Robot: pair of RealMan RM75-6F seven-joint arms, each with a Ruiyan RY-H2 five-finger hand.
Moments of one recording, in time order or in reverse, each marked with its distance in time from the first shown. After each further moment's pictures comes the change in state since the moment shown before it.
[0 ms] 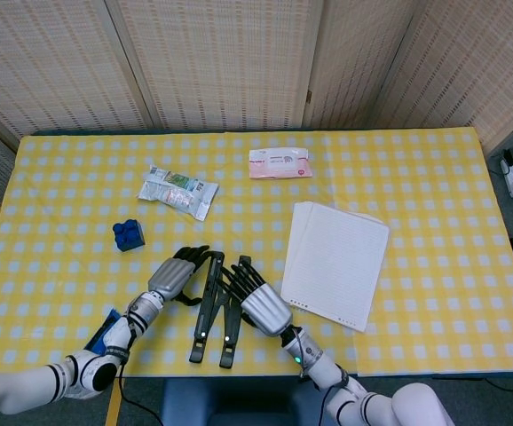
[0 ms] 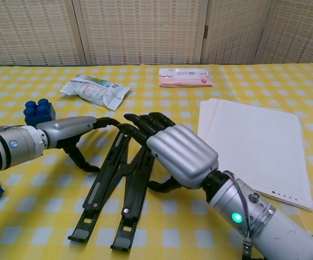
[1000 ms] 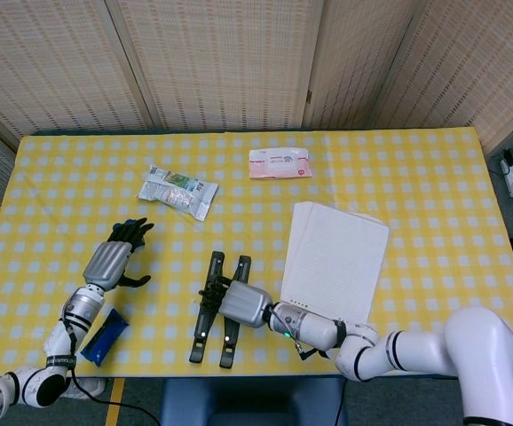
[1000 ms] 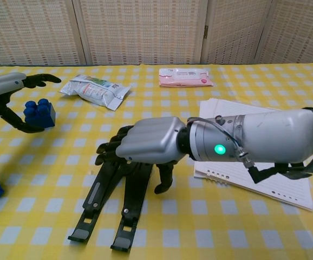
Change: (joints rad) left arm 0.148 0.260 -0.011 -0.176 0.025 0.206 -0.081; right arm 0.426 0.549 0.100 -0.729 0.298 -0.808 -0.392
